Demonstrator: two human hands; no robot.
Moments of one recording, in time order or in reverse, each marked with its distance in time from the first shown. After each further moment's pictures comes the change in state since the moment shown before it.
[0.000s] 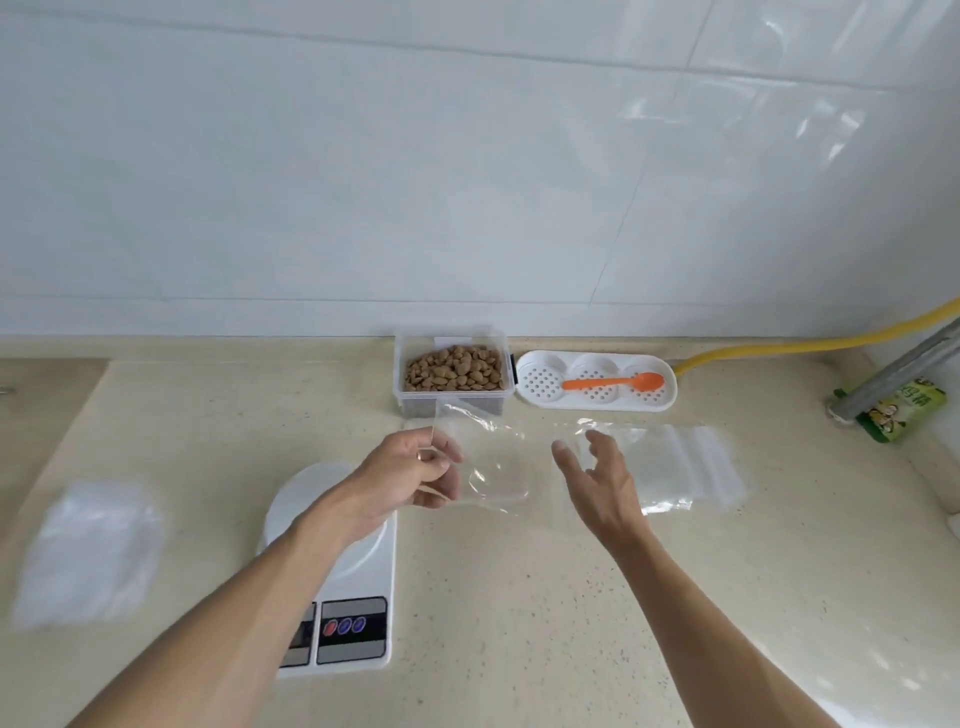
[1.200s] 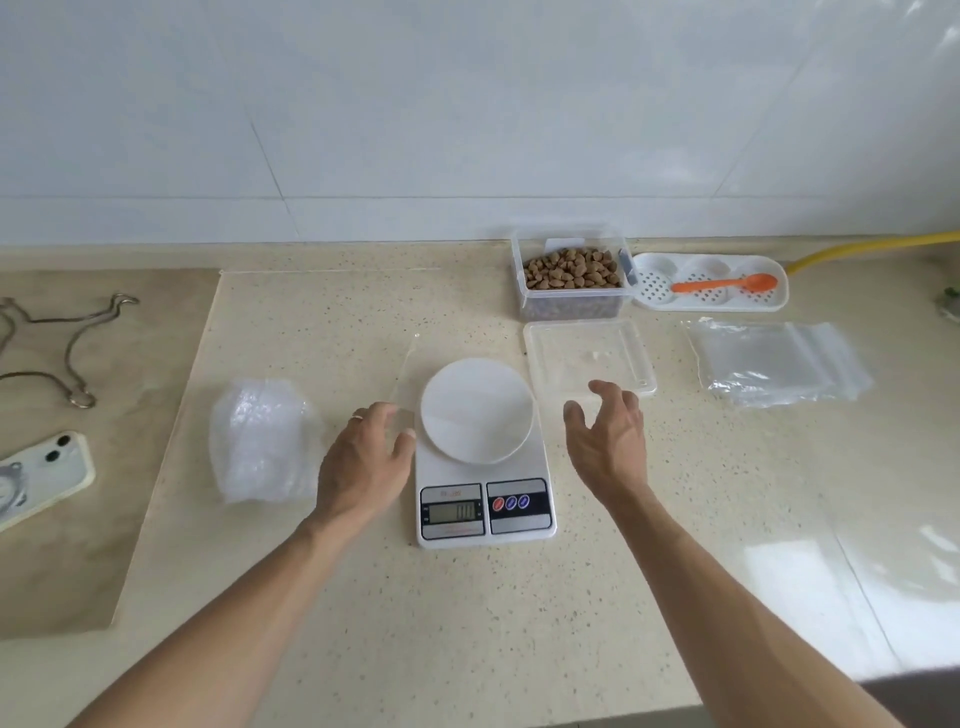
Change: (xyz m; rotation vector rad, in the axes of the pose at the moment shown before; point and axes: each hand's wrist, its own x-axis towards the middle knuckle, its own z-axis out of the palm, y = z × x) left_hand -0.084 -0.138 -0.151 0.767 0.525 0.091; right_hand -0.090 -0.038 0.168 -0.204 0.153 -0.029
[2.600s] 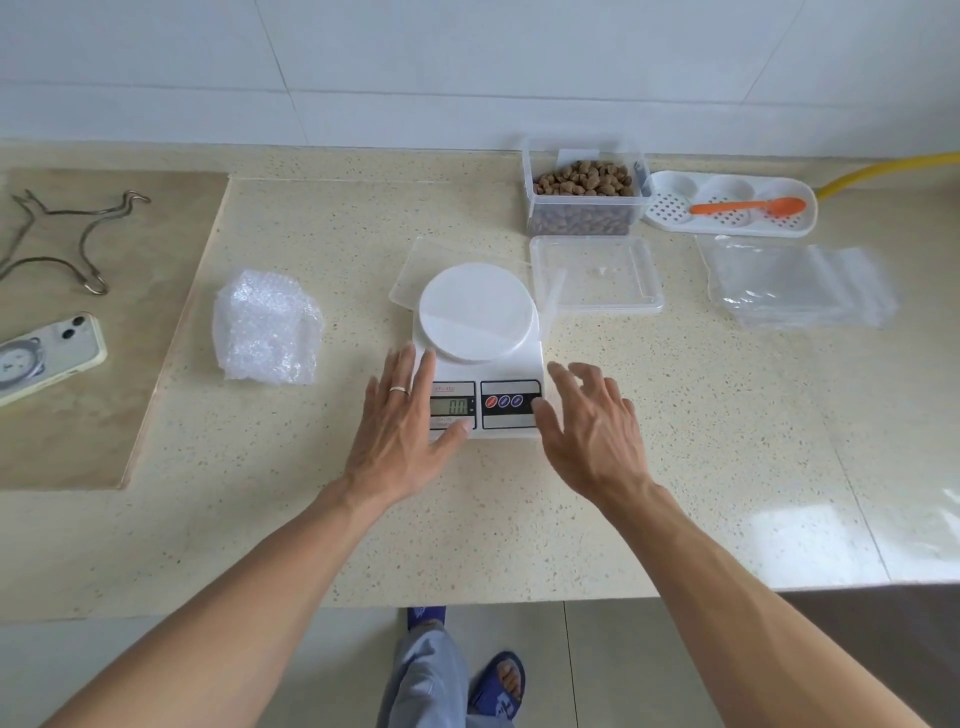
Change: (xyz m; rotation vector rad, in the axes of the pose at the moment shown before) left_hand -0.079 -0.015 0.059 0.209 -0.102 0.274; right_hand -0.078 0.049 0.000 -0.474 -0.218 -0.387
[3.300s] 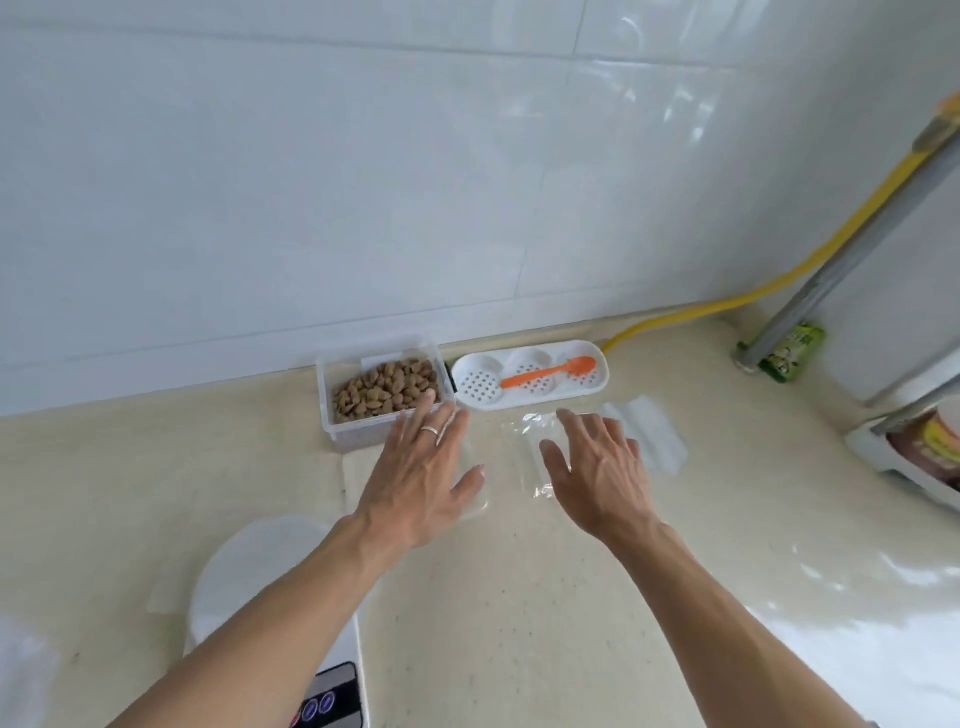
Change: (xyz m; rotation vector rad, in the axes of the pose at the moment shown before) left_hand 0.221 0.208 -0.032 0.213 -0.034 0.444; right_hand 0.116 0.167 -0.152 -0.075 0.208 0.272
